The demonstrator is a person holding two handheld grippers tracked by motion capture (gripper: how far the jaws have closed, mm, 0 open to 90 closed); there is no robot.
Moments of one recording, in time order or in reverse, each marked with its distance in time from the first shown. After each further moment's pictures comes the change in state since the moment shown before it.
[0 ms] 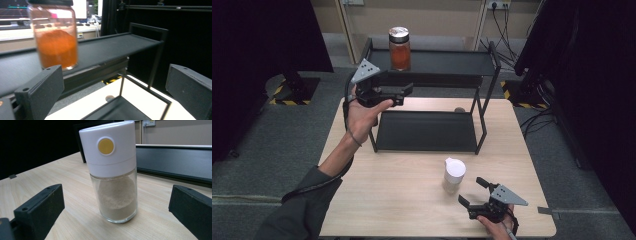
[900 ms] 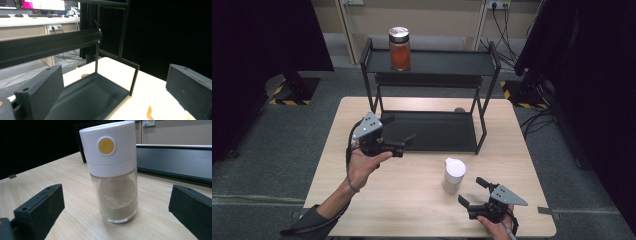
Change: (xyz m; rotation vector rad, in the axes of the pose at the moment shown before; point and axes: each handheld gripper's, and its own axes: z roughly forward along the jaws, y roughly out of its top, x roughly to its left) left arm -0.019 -0.095 -0.035 0.020 -0.137 -0.011; right arm 0.001 0.000 0.000 0.000 0.000 0.000
